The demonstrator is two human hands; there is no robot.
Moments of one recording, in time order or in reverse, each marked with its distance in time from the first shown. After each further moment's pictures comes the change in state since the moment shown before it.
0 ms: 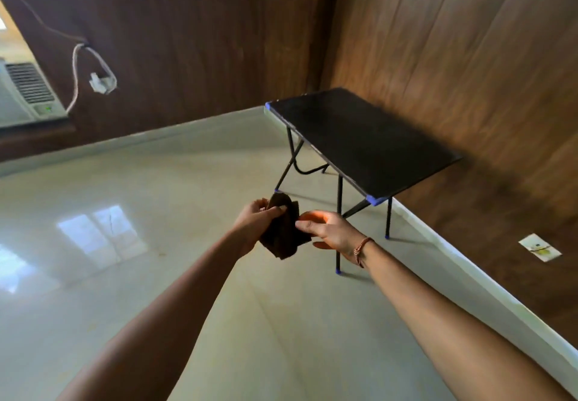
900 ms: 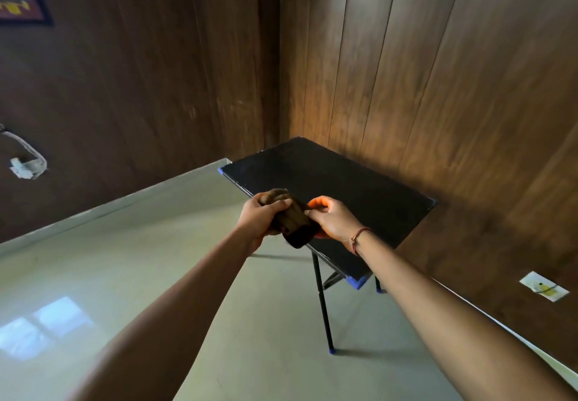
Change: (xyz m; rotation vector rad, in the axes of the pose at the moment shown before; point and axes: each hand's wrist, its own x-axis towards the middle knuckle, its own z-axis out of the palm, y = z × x) left_hand 0.256 0.162 0.115 -0.059 -0.059 0.151; right_hand 0.194 -0.082 -0.217 0.001 0.383 -0.162
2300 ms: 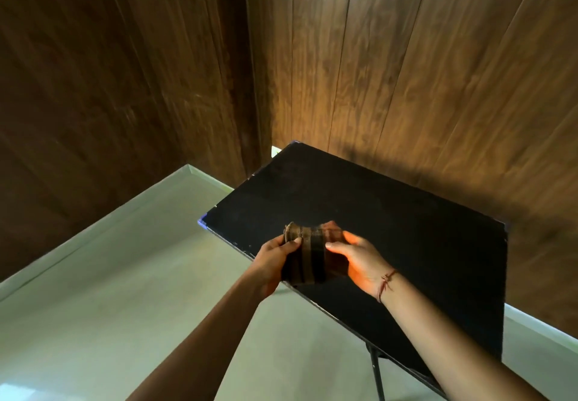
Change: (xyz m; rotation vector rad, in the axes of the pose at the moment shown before) left_hand 0.391 0.003 -0.092 0.011 -0.364 -0.376; right_hand 0.348 0.005 0.066 0.619 0.188 0.336
